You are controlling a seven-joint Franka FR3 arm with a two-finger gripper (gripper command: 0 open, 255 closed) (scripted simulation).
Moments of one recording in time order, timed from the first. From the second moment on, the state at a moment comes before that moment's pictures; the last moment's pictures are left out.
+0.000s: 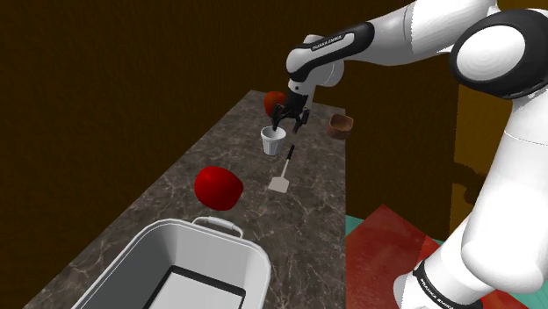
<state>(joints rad) 0.00 0.29 -0.09 -1.85 0.28 2.15 0.08</state>
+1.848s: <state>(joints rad) 0.01 0.29 -0.08 -1.83 0.28 2.14 0.09</state>
